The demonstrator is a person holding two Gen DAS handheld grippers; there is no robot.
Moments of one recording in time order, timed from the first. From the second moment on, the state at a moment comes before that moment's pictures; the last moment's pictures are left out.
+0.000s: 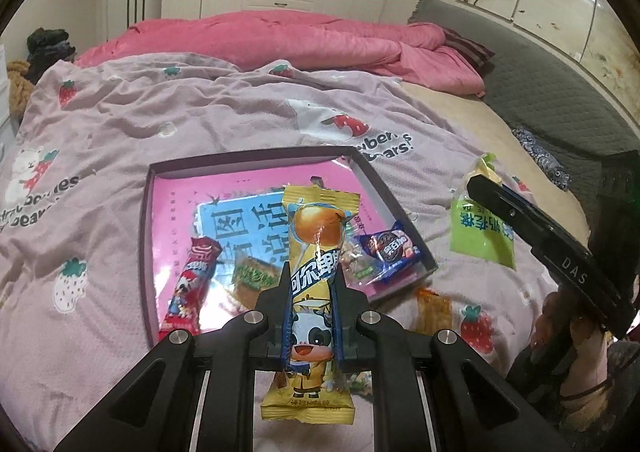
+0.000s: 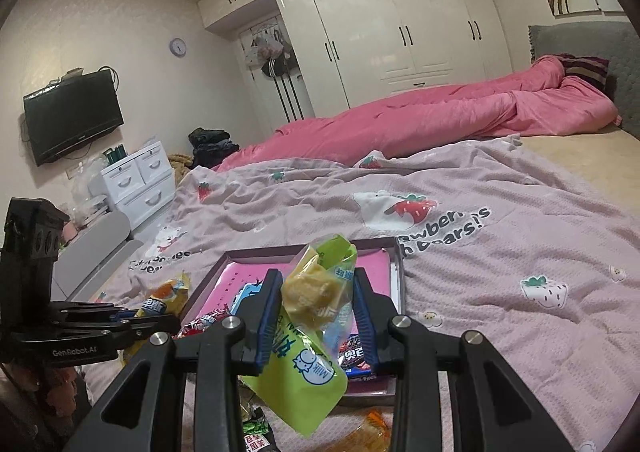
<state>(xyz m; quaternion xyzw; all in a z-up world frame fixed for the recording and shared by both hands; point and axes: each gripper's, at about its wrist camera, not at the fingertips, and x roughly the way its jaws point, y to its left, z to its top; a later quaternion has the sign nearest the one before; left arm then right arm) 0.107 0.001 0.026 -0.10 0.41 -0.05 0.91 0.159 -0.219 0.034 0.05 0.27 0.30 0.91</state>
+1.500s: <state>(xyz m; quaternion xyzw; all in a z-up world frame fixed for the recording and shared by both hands) 0.170 -0.018 -0.050 -0.09 0.46 -0.05 0.88 0.197 -0.215 0.003 0.00 0.30 0.21 0.93</state>
